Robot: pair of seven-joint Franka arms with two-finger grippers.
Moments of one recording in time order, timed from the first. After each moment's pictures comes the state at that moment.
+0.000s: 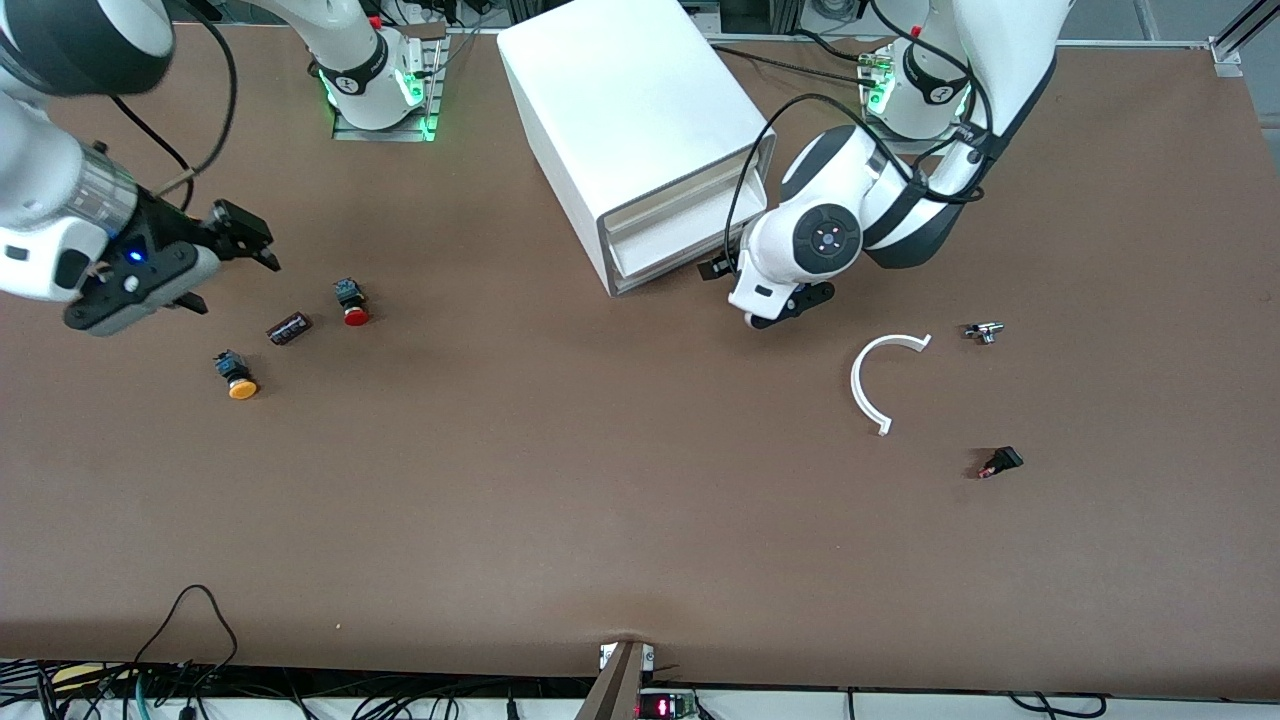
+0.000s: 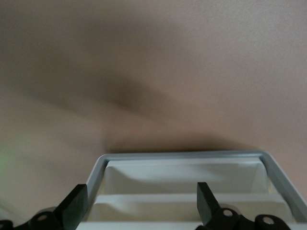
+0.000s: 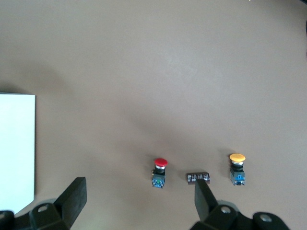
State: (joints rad) left arm -0.02 0.44 -0.65 -1.91 -0.10 2.02 -1.07; right arm 0.42 0.08 -0.33 -1.61 0.13 1.66 -0.48
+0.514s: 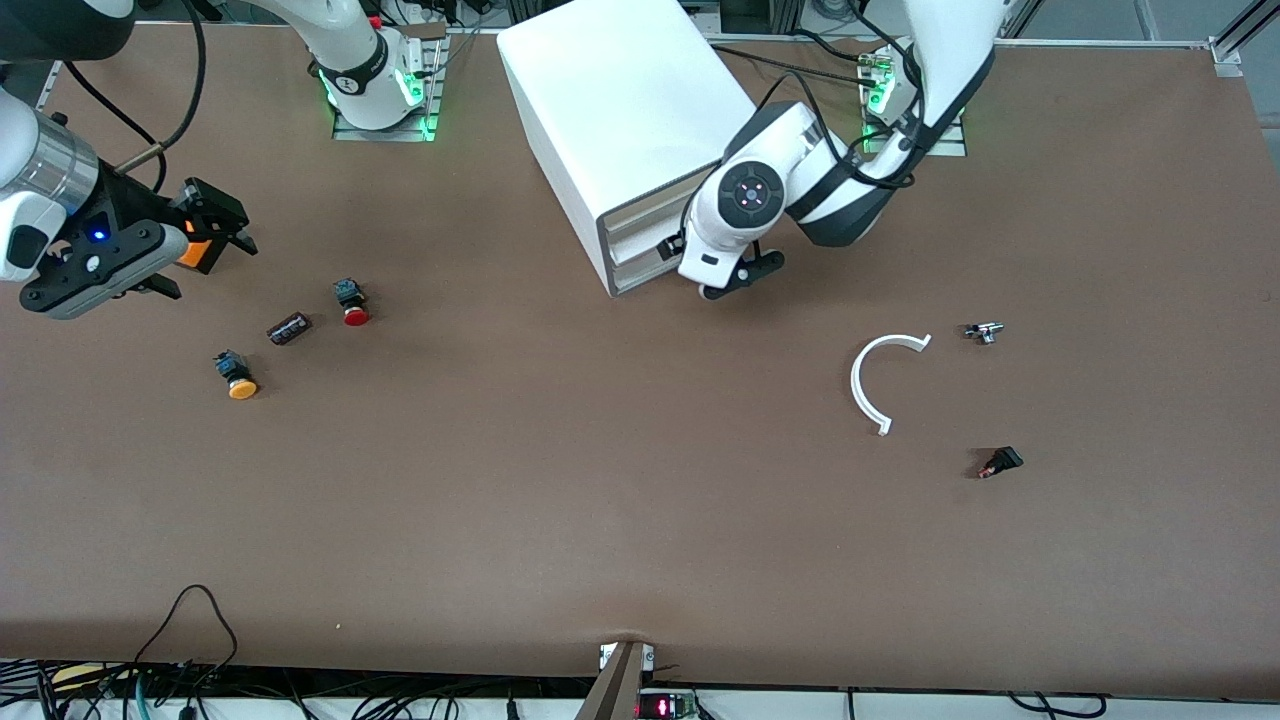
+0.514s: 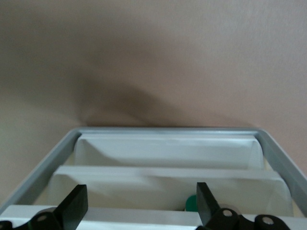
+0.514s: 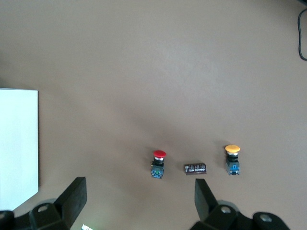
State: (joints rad) left arm -0.14 0.45 -0.67 -1.92 -0.08 2.06 -1.25; right arm 0.41 0.08 -0.35 -1.56 0.12 1.60 -0.48
